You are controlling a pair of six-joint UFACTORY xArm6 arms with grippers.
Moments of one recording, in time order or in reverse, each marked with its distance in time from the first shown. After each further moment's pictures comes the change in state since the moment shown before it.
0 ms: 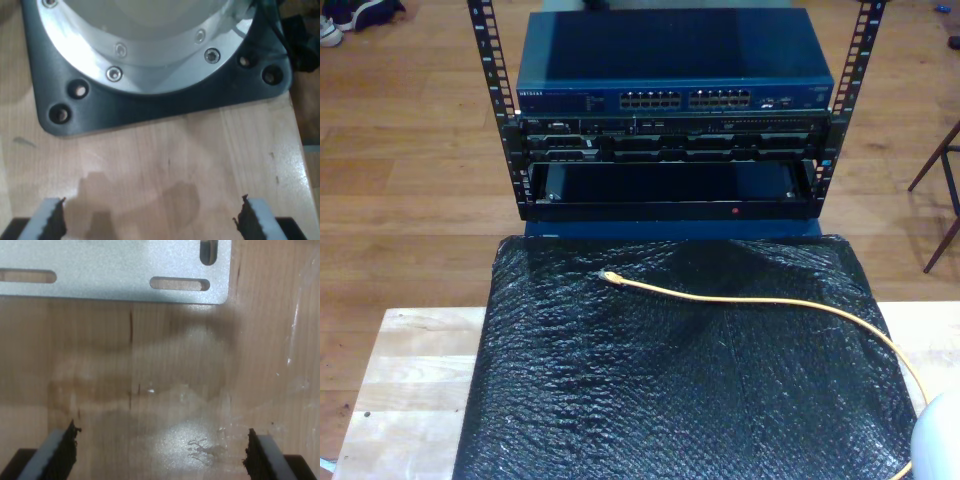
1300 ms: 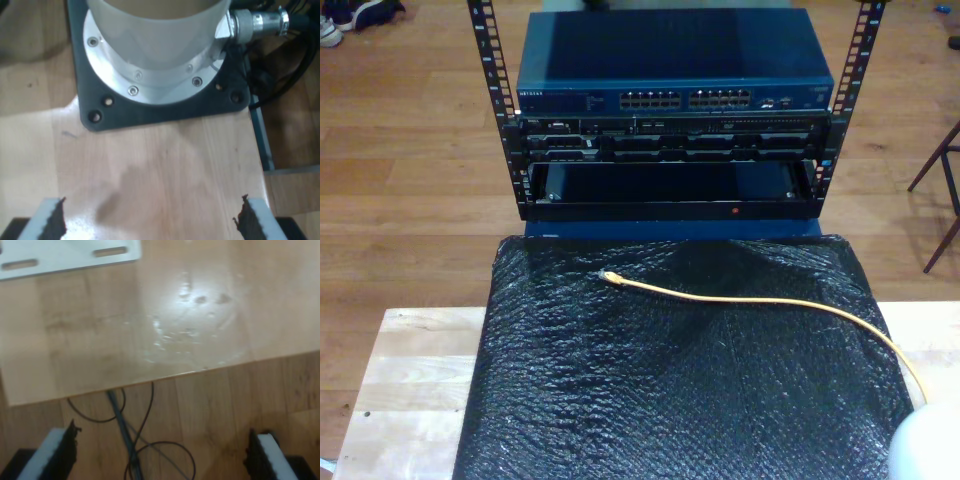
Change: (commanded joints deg) left arm -5.4 -0.5 -16.0 -0.1 23.8 -7.6; right arm 5.8 -0.4 -22.7 6.1 24.3 22.3
